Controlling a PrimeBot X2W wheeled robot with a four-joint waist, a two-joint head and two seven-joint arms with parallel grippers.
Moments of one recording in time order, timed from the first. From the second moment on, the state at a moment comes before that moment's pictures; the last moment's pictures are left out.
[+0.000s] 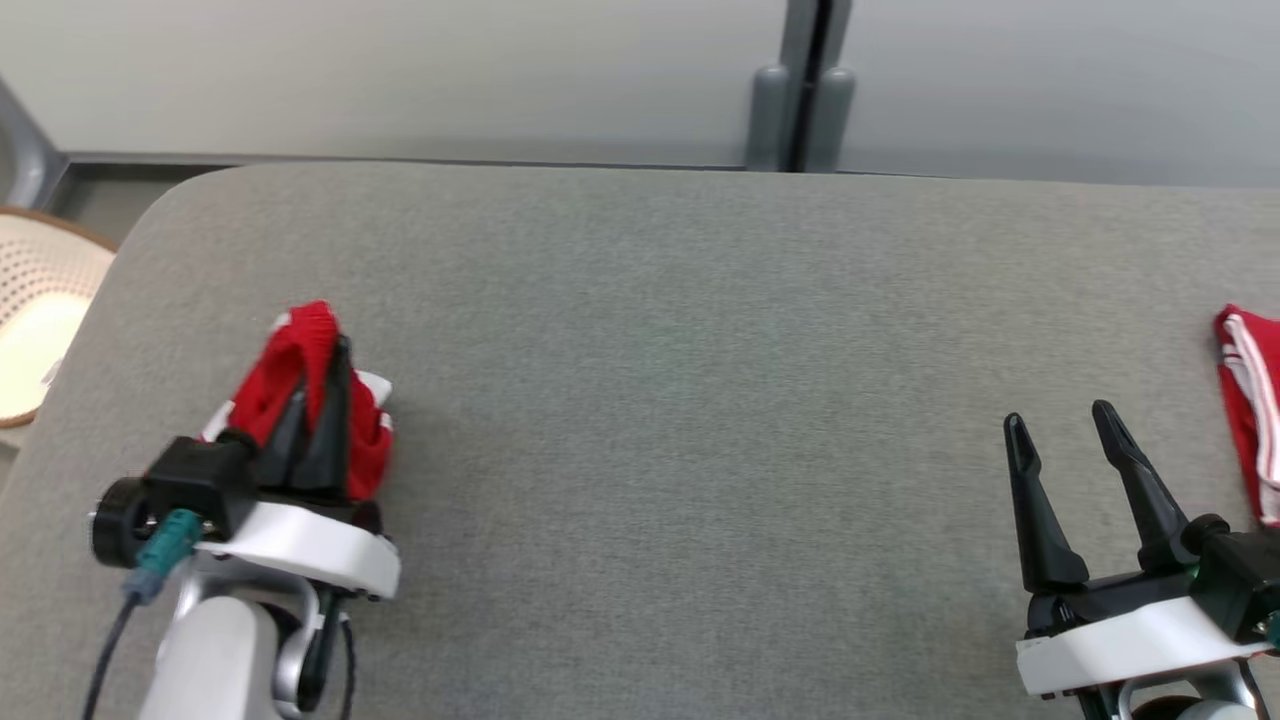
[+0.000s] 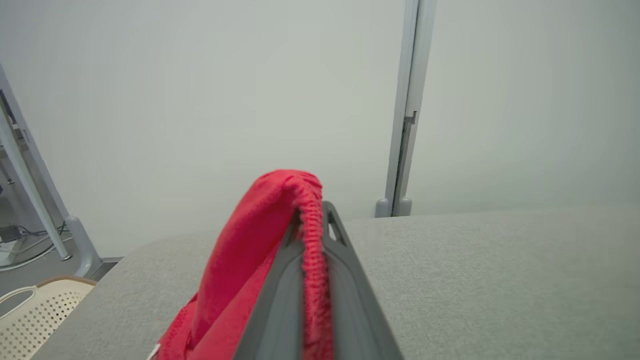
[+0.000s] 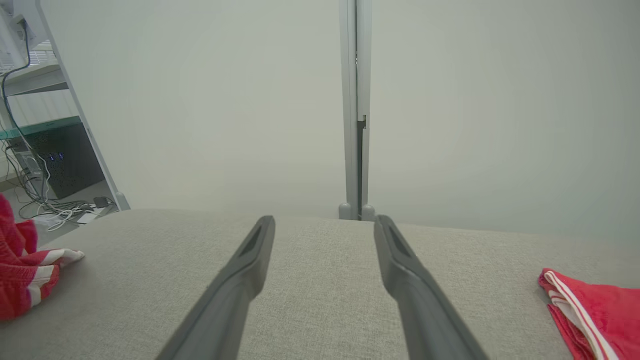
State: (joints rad) left arm -0.23 0.14 -0.06 0.19 -0.22 -0.08 -0.18; right arm 0.02 -0.09 0.06 -0.14 0.16 0.13 -0.03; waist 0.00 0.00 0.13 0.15
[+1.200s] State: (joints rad) left arm -0.43 0.13 -0.51 0.25 -0.32 -0.09 -0.14; right arm -0.05 -0.05 0.05 -0.03 0.19 0.13 -0.14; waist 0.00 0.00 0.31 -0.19
